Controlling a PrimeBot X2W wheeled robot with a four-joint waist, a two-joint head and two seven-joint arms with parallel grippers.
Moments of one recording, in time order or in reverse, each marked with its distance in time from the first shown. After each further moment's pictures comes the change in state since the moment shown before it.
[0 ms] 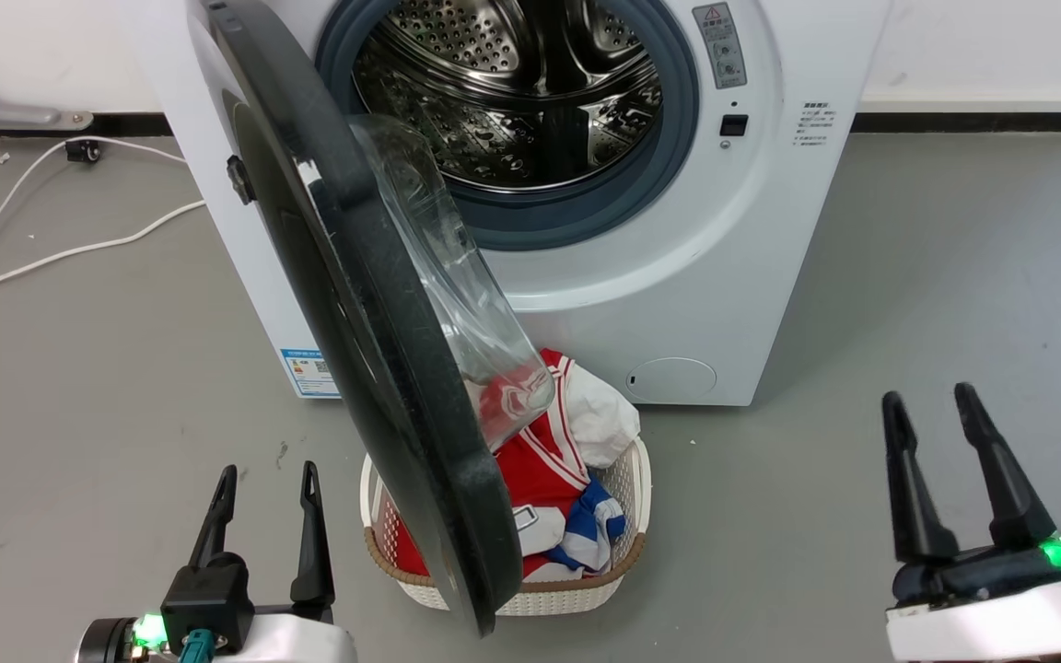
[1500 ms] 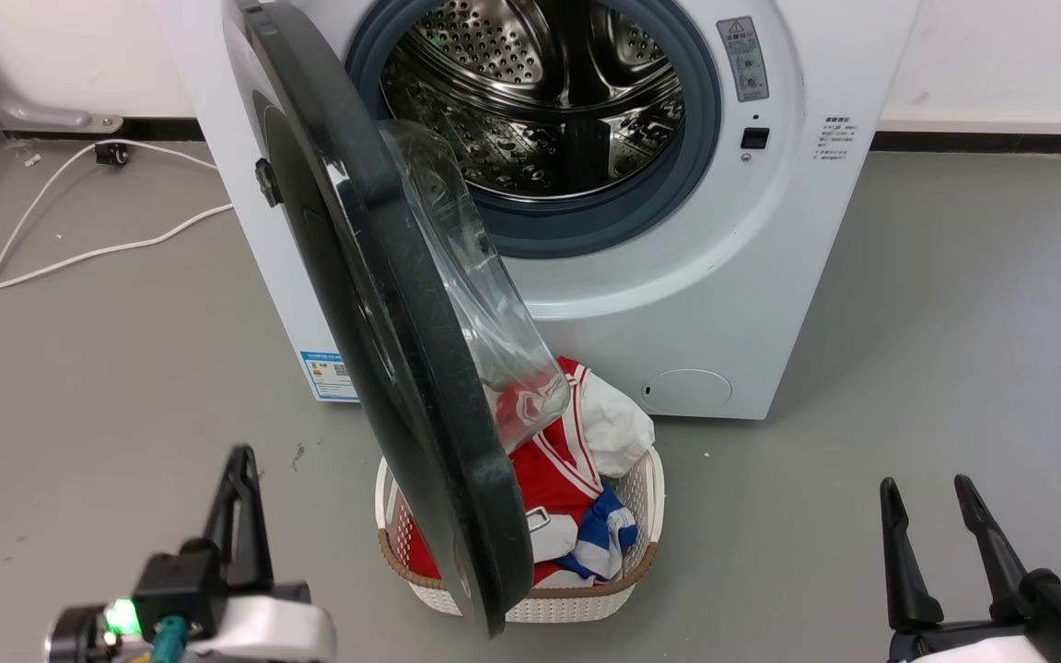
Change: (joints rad) left arm -0.008 0.004 0.024 -0.010 -0.007 0.009 0.000; right arm 0.087 0.119 -0.113 0.133 -0.287 0.000 0.000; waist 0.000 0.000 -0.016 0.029
